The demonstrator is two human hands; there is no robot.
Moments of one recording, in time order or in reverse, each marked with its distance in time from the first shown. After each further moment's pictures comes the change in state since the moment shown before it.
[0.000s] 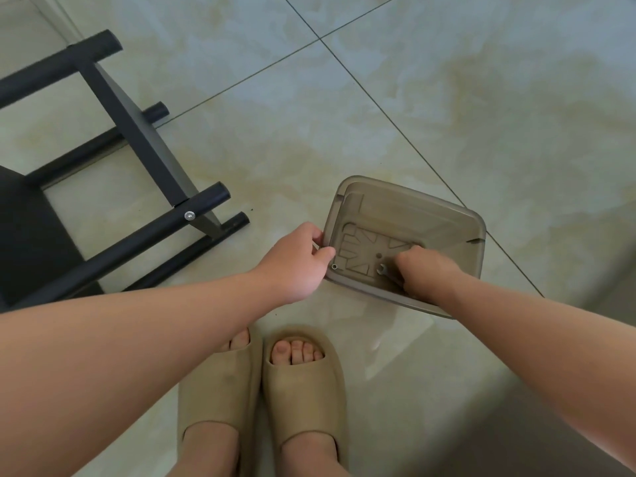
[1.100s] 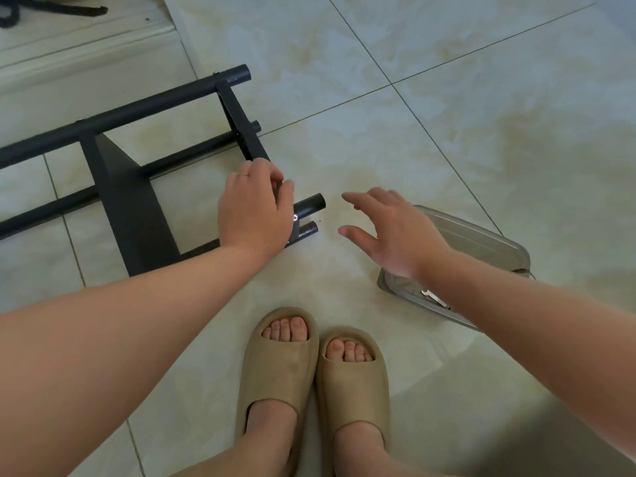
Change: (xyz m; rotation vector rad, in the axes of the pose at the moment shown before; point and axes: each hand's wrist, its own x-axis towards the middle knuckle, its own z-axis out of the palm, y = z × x) left_hand -0.052 -0.051 -0.135 0.189 0.903 0.231; right_hand -0.055 -0.141 -0.123 0.324 0.603 -0.438
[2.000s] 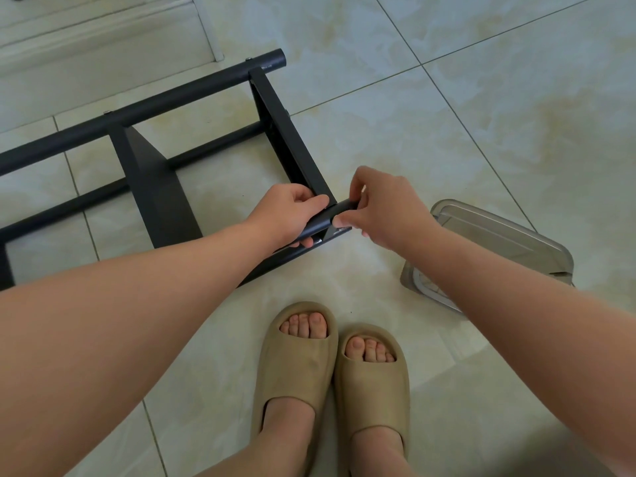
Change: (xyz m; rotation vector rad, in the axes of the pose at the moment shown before) left_hand 0.013 -0.025 0.019 -0.485 -0.586 -0.432; right_hand 0.052 -0.036 0.013 0.320 -0.081 0.279
